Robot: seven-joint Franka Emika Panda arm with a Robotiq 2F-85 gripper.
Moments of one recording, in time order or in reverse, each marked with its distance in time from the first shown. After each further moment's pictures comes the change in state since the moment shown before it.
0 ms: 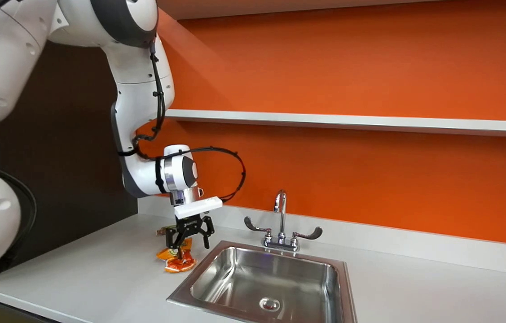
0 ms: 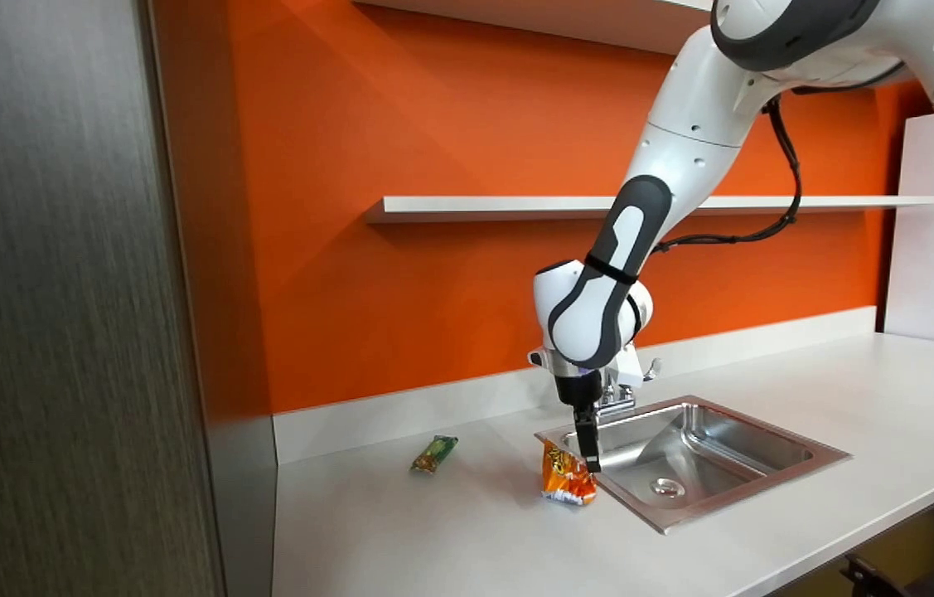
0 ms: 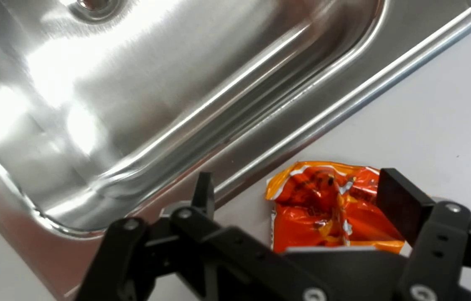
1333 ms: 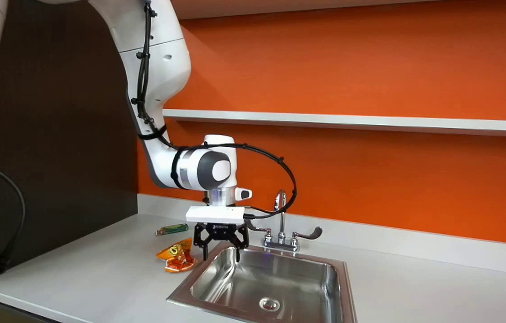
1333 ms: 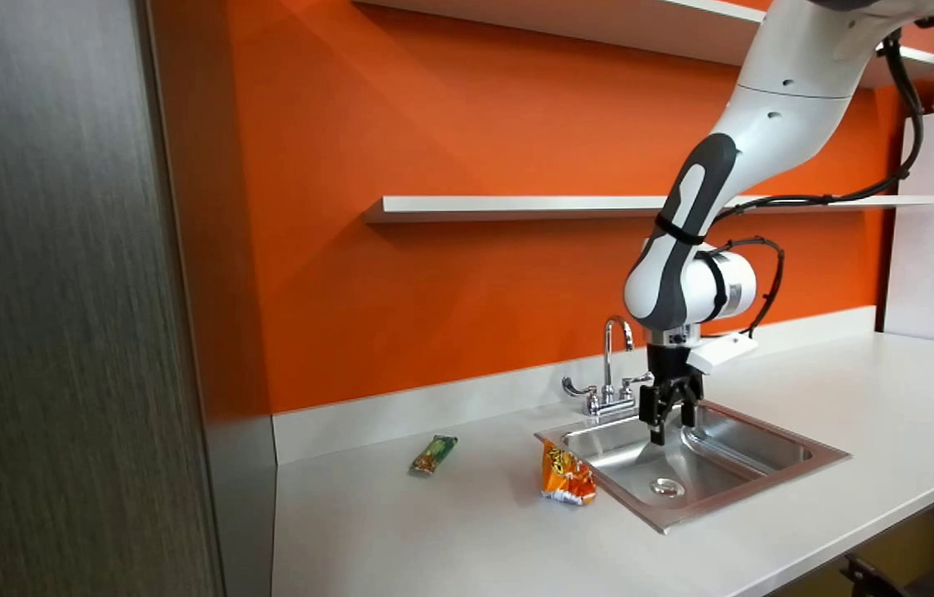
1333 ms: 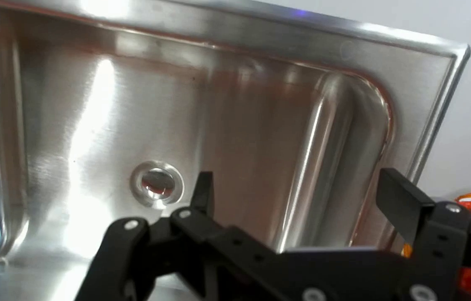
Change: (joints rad) arm -0.164 -0.205 -0.115 -0.229 0.329 0.099 0.191
